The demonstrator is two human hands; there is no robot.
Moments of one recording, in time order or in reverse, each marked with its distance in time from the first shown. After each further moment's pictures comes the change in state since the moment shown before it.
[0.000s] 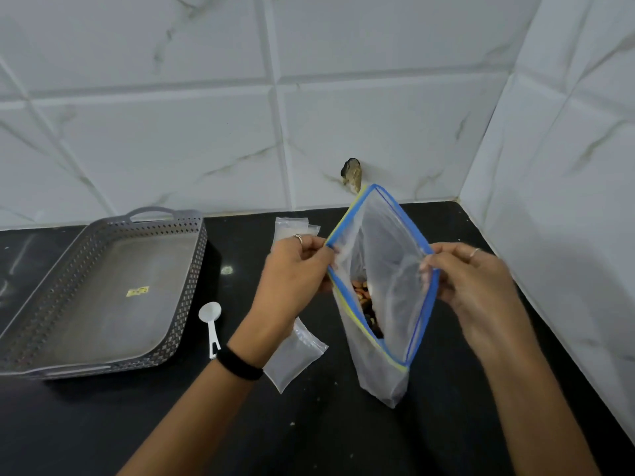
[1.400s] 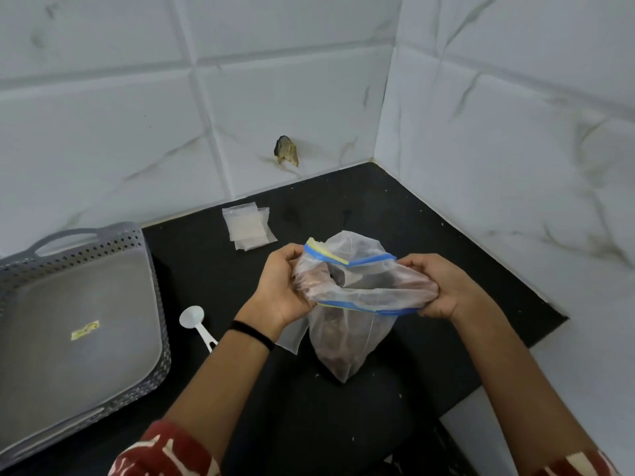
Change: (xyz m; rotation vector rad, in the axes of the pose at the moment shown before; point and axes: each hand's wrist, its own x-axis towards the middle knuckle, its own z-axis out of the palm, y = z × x) left_hand 0.016 -0.063 -0.030 -0.712 -0.606 -0.734; right_hand -0.068 0.053 0.008 0.326 0.078 0.643
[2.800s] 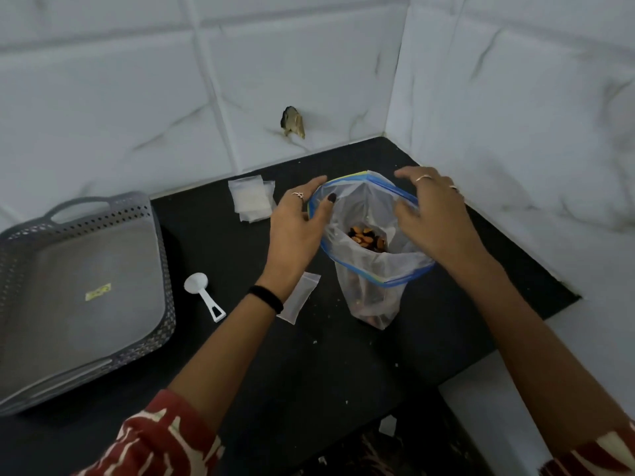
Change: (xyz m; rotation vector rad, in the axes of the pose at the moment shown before) left_hand 0.003 -0.013 0.015 1.082 0.267 0.942; right_hand -0.005 -0.016 0.014 -1.261 0.501 -1.139
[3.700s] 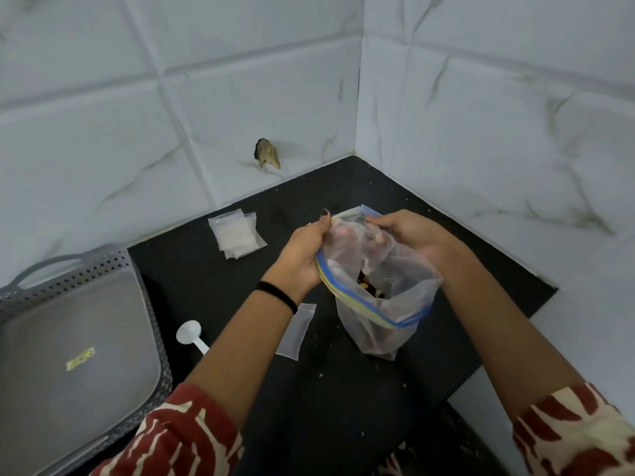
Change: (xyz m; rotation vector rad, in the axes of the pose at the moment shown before) left_hand 0.040 0.021 0.023 -0.768 -0.332 -0.766; right_hand 0.027 0.004 0.005 1.132 -0.582 0.836
